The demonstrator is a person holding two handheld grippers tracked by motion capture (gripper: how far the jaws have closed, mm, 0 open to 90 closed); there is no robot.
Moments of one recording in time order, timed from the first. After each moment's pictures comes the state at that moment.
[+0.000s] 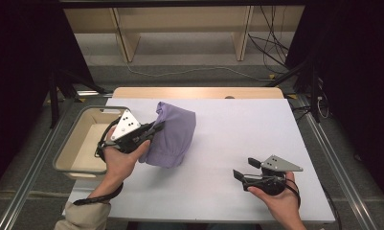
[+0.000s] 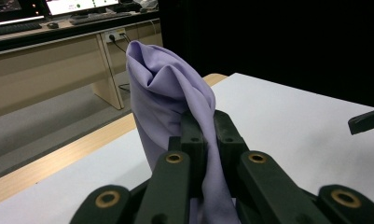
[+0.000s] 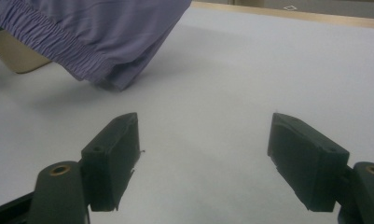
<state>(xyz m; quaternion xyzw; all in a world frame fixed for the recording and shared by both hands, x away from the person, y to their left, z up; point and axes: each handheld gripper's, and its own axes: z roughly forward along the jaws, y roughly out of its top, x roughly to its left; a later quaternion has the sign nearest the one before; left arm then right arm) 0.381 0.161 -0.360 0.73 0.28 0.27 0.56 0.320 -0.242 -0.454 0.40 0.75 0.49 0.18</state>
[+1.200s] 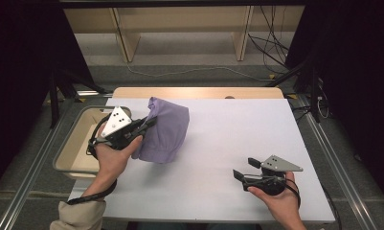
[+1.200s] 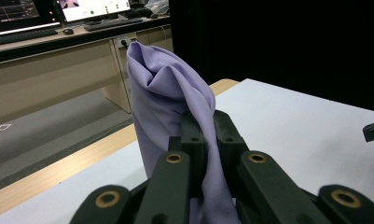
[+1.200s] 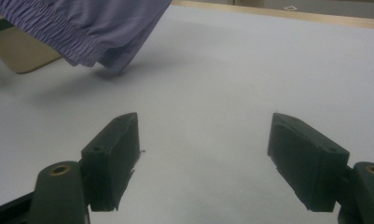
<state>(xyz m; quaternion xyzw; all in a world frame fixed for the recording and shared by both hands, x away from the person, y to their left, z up) 0.382 0.178 -0.349 0.72 0.29 0.28 0.56 0.320 -0.242 -0.454 0.40 0.75 0.49 0.18</state>
